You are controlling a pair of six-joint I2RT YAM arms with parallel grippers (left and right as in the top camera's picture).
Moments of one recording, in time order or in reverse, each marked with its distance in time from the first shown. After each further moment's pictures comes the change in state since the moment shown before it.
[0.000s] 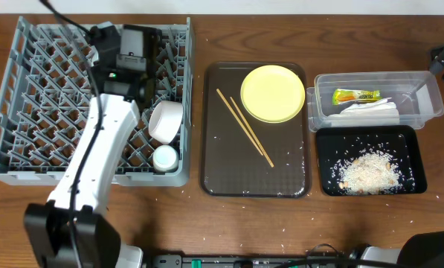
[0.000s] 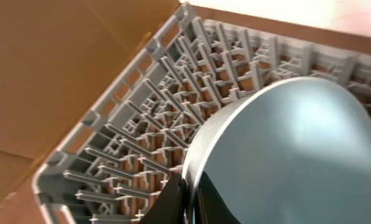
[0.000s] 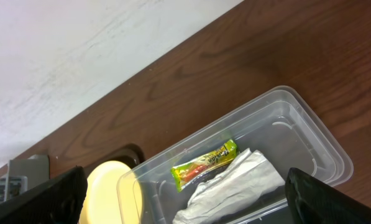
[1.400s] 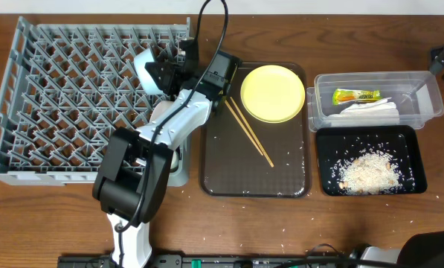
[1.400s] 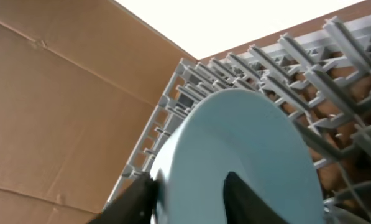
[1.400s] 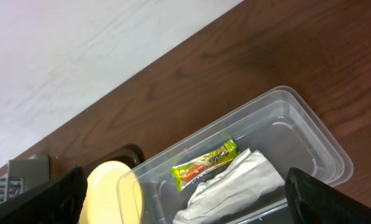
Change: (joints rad) left arm -0.287 0.386 -0.025 0.359 -0.496 0.294; right arm 0.000 0.000 0.000 0.000 0.000 0.000
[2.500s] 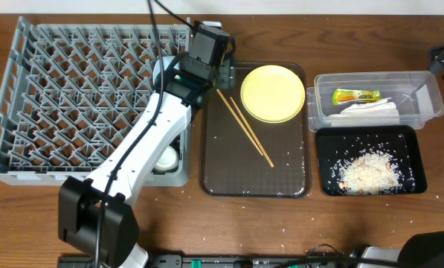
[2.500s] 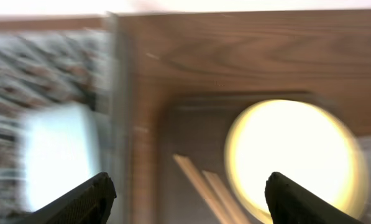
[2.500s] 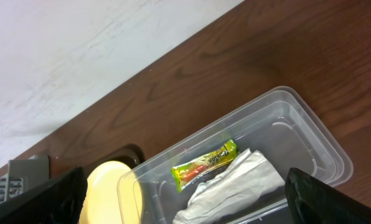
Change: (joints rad) left arm 0.000 -0.274 0.094 -0.172 1.172 -0.235; right arm 0.000 0.000 0.001 0.000 0.000 0.000
